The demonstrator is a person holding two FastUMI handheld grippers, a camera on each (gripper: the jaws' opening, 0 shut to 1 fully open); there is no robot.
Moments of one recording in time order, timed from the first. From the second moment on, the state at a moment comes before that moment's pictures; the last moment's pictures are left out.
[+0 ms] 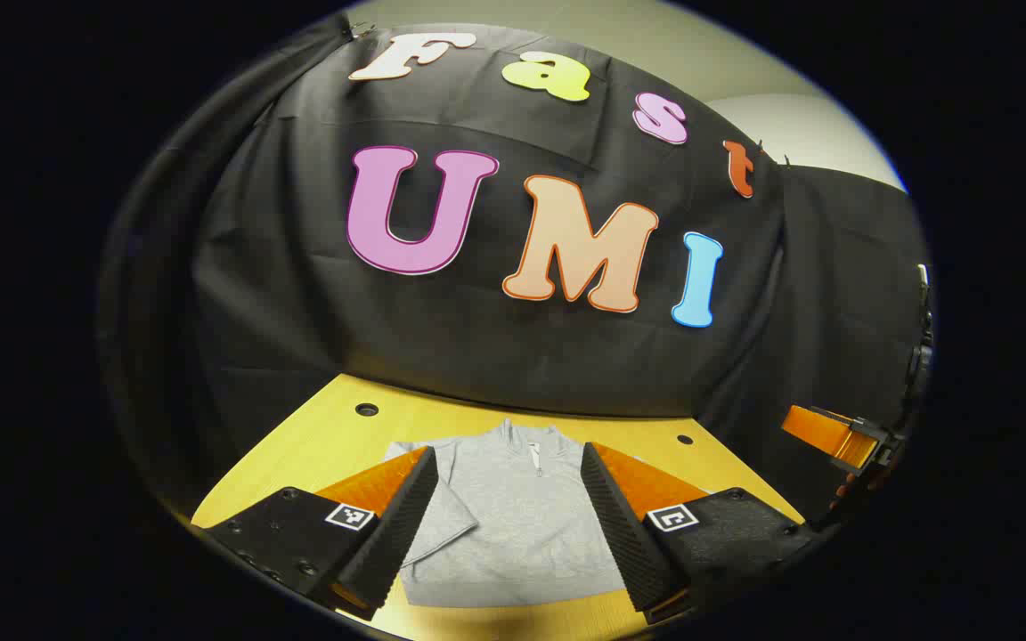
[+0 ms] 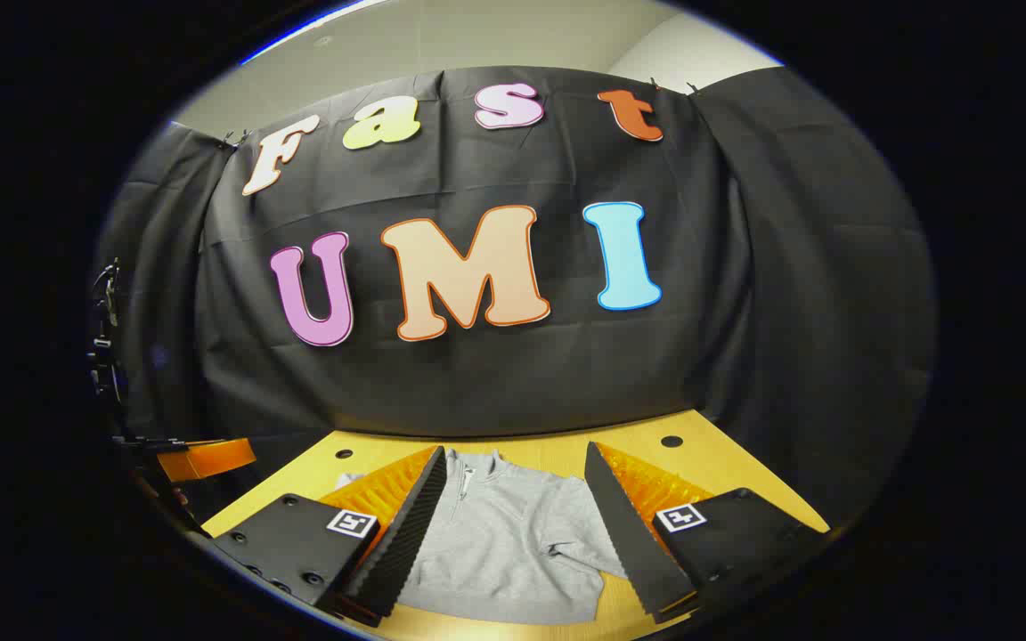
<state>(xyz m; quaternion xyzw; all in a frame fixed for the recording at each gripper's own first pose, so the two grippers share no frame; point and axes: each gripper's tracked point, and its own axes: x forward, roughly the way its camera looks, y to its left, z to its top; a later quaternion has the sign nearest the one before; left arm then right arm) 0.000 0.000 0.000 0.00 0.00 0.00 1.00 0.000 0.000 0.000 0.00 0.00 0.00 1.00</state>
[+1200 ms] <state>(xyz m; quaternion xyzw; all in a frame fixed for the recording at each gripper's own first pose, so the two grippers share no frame) -0.008 0.011 -0.024 0.02 0.03 0.02 1.00 -0.009 -0.071 -0.028 0.03 0.03 -0.08 1.00</state>
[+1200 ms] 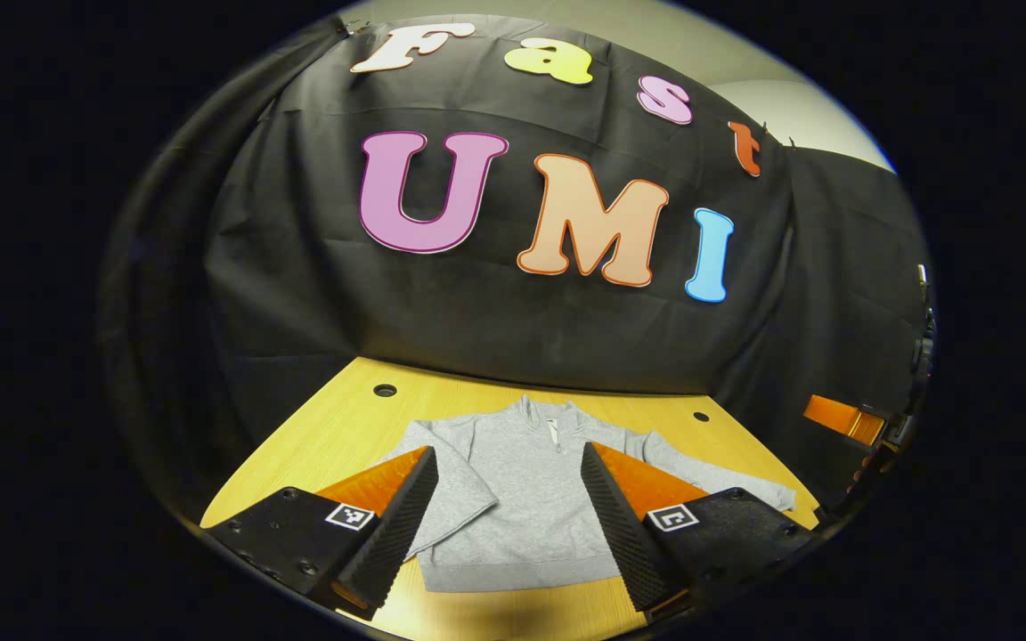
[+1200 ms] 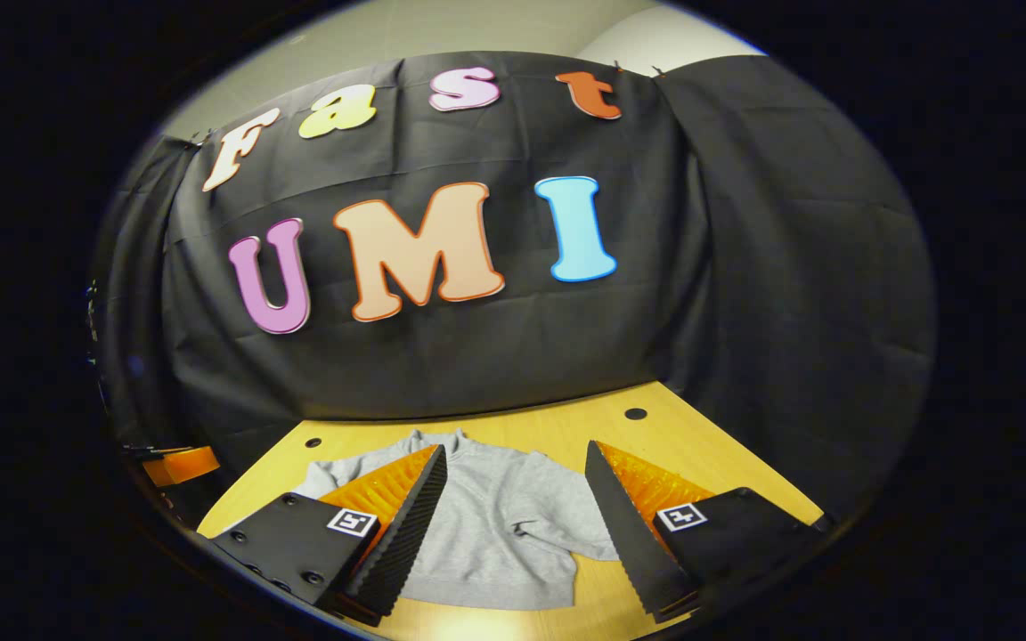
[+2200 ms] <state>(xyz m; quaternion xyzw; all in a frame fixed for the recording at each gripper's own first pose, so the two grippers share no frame) 0.007 0.029 -0.038 0.02 0.05 0.05 1.00 -0.047 -0.340 -0.196 0.07 0.17 -0.29 0.94</state>
